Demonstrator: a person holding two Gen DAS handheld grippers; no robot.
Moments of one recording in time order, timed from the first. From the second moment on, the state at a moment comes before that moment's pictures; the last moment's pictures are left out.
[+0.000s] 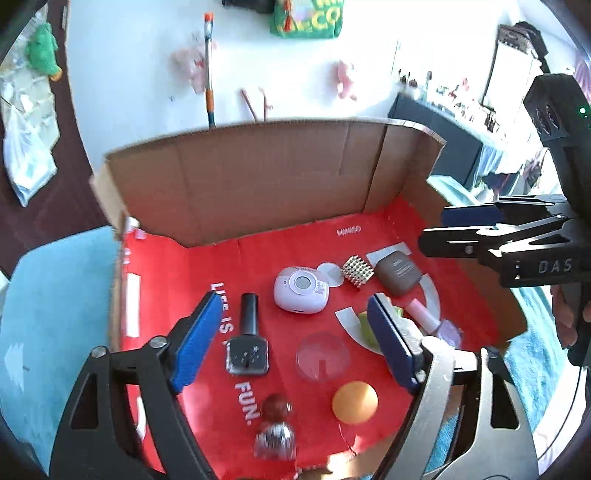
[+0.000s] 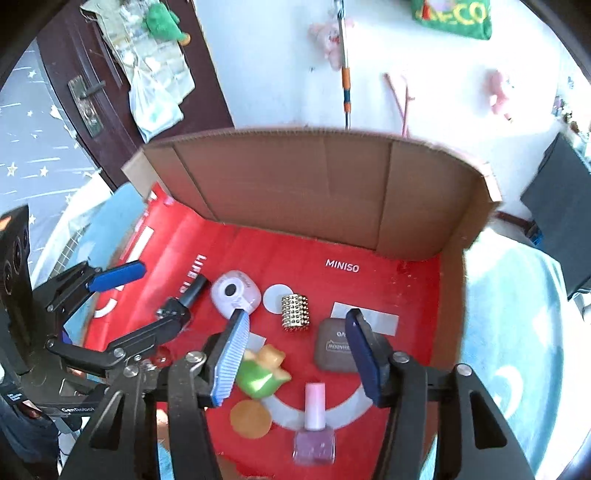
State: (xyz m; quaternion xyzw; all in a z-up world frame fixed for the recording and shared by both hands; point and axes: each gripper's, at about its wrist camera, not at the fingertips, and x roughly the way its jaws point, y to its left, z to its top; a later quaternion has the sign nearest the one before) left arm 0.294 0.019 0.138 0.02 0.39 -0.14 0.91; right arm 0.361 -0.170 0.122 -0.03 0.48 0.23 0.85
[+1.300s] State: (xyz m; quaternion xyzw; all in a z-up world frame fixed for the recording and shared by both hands) left arm 0.211 0.034 0.097 0.00 0.25 -0.04 0.97; right arm 0.234 -0.180 0.069 -0.02 0.27 0.12 0.96
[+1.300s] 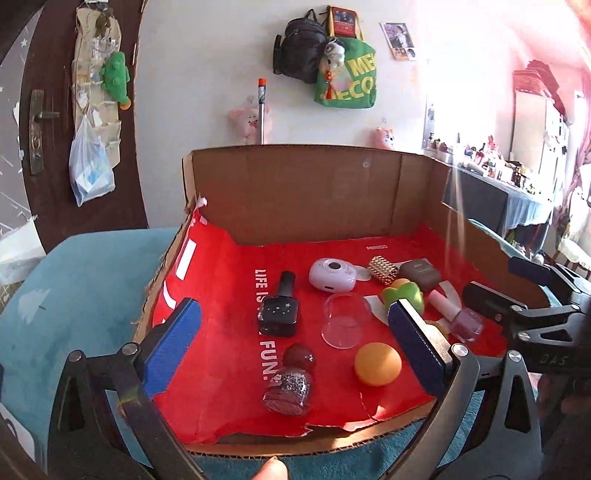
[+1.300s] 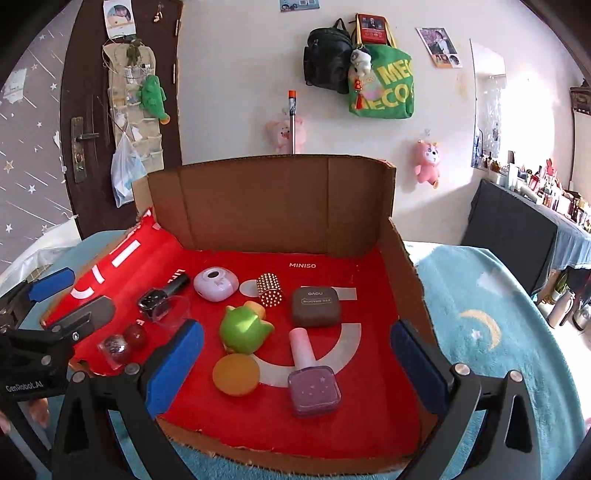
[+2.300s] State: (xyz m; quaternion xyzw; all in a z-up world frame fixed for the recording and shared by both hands) left arm 0.229 0.032 0.078 0.00 0.30 -0.04 0.95; right arm 0.241 -0.177 0.054 -0.04 0.28 0.10 0.96
